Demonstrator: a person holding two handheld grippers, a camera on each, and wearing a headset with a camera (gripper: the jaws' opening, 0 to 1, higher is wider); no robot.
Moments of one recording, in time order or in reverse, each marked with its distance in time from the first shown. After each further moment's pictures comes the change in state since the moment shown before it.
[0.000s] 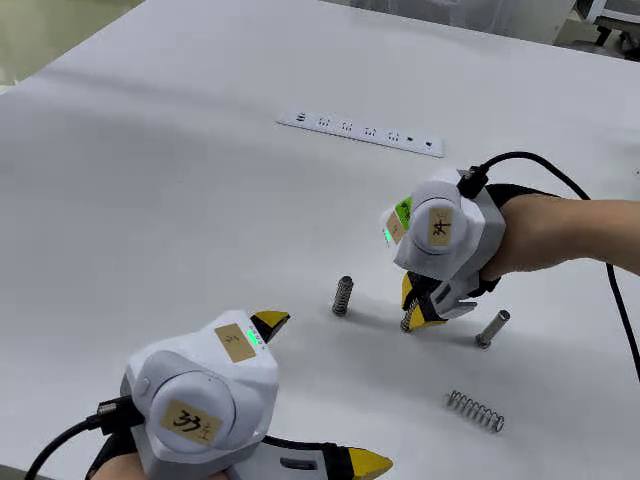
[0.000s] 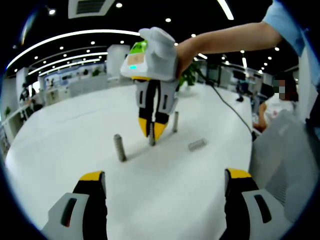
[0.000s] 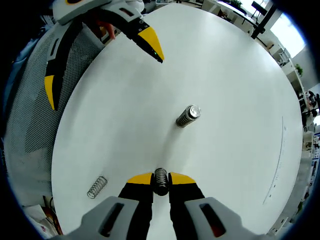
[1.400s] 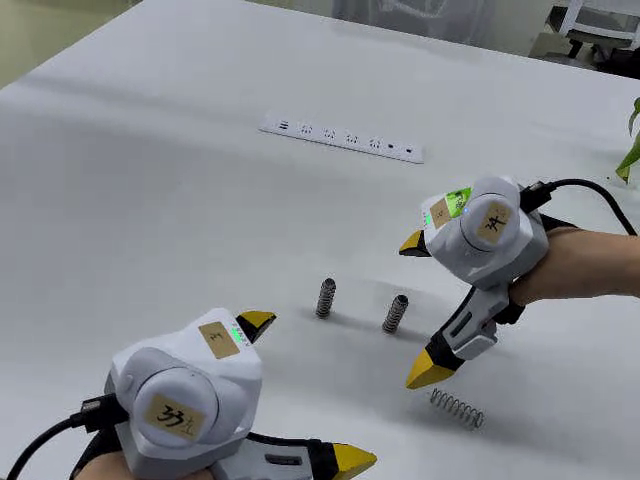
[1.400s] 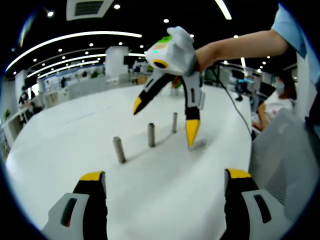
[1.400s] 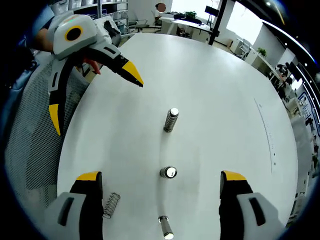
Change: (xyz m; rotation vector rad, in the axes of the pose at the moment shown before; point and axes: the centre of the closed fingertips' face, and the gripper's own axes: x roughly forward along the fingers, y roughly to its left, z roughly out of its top) left arm 0.000 -0.001 0.002 0.022 -0.003 -0.003; right arm -0.027 0.008 -0.002 0.280 -0.277 -0.161
